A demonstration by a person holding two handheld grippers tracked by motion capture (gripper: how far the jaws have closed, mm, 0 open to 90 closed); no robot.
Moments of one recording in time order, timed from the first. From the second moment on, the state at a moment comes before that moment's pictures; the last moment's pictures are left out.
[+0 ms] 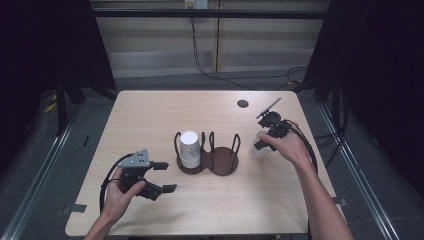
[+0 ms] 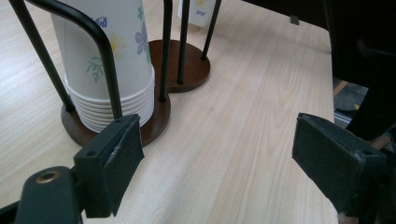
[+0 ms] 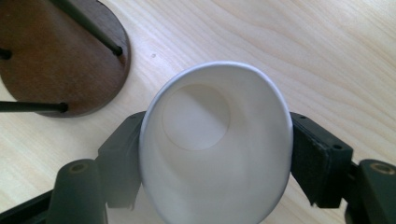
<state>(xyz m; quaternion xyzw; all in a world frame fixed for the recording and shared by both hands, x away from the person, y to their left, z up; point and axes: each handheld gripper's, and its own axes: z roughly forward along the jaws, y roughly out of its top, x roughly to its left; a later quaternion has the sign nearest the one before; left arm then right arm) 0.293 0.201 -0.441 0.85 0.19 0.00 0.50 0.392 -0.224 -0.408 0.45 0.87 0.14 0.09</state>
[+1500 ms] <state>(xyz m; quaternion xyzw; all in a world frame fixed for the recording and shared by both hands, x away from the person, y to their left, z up) 0.291 0.200 -0.441 0.85 0.19 0.02 0.49 0.393 -0.227 -0.410 0.49 0.82 0.27 0.12</state>
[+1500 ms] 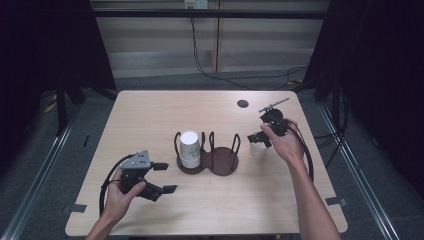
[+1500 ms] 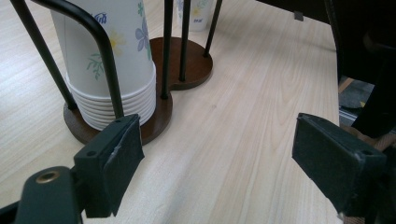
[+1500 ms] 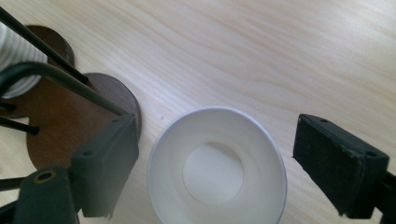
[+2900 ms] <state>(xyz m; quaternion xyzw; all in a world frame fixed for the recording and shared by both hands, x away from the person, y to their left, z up) 0.279 0.211 -0.443 0.83 0.22 0.03 0.51 0.300 -0.222 -0.399 0.46 0.75 0.43 0.21</state>
